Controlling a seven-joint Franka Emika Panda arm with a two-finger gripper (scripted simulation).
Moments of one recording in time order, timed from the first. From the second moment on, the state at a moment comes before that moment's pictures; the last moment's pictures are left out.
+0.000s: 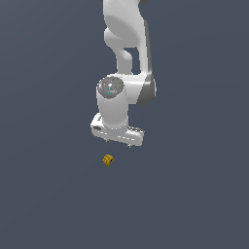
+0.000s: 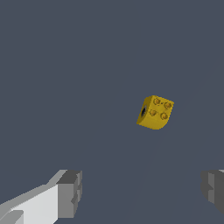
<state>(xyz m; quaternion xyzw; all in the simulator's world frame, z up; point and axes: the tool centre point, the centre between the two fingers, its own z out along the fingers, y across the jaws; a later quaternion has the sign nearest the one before) 0.024 -0.027 0.130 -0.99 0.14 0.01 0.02</state>
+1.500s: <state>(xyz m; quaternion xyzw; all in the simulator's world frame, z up) 0.049 -0.076 0.042 -0.95 0.30 0.00 0.00</state>
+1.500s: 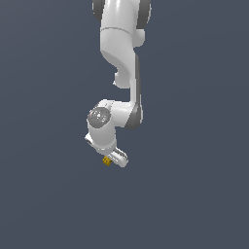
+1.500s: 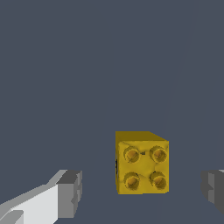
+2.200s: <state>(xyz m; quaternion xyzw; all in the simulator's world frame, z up) 0.050 -0.076 0.022 -0.95 0.30 0.00 0.00</state>
